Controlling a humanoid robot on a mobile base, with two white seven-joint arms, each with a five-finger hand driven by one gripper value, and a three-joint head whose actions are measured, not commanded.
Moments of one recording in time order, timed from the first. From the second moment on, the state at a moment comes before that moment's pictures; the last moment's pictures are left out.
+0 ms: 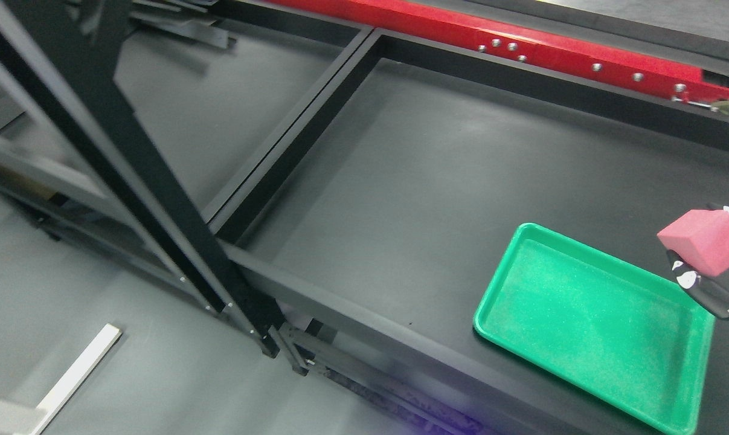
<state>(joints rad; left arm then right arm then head) 0.00 0.00 0.04 0.00 0.00 -0.11 -0.04 0.18 -0.15 -0.33 -1.71 0.65 -0.34 -0.14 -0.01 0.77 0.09</state>
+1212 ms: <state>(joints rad) 0.00 0.00 0.04 0.00 0.00 -0.11 -0.04 0.20 -0.12 -0.37 -1.72 0.64 -0.32 -0.14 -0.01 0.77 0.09</state>
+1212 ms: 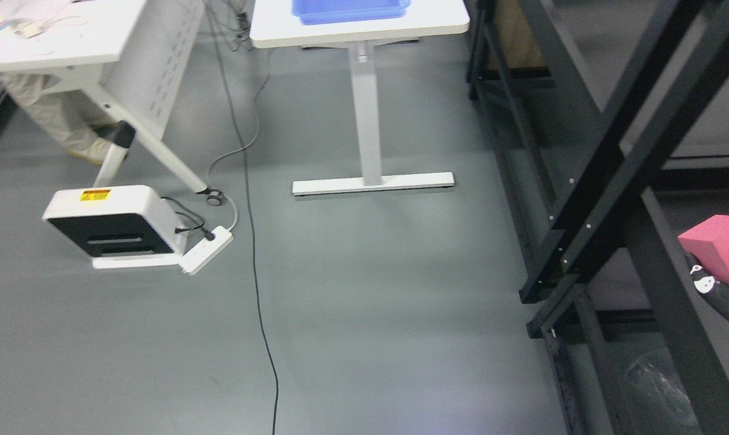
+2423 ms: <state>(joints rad) 0.00 0.00 0.04 0.00 0.00 -0.11 -0.04 0.20 -0.10 -0.35 -1.72 0.64 -0.32 -0.14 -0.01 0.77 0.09</state>
